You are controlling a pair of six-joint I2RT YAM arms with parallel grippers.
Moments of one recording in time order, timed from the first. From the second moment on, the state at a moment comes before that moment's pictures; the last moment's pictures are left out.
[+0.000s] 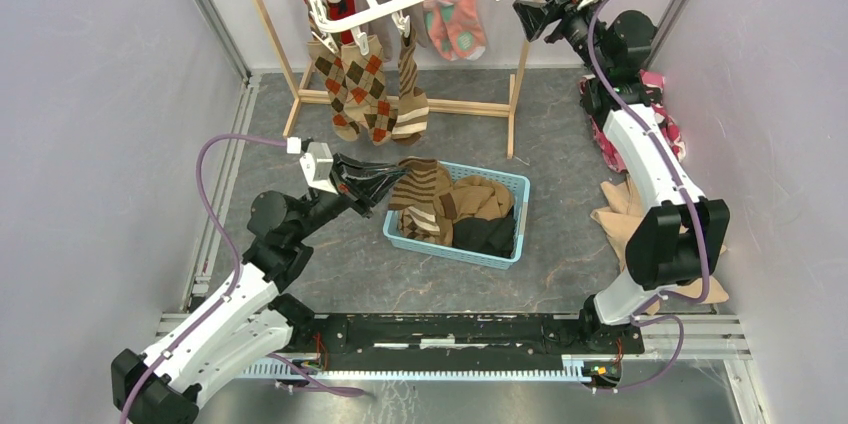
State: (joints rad) left arm -0.59 0.73 0.57 0.57 0.44 -0.33; right arm 0.11 1.62 1.53 0.42 -0.47 0.25
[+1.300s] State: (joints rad) left arm -0.59 0.62 0.56 0.49 0.42 -0.33; right arm 0.11 1.49 1.25 0.47 -0.20 0.05
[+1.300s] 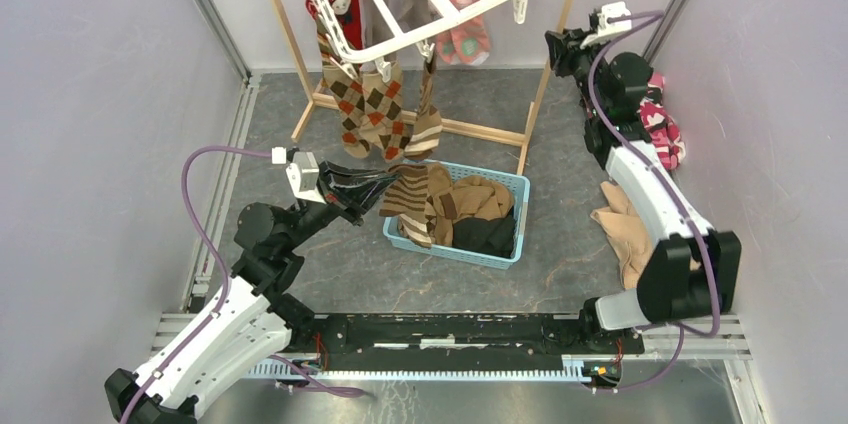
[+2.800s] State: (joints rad) left arm -0.59 0.55 0.49 0.50 0.51 -0.39; right arm 0.47 1.00 0.79 0.35 -0.38 0.02
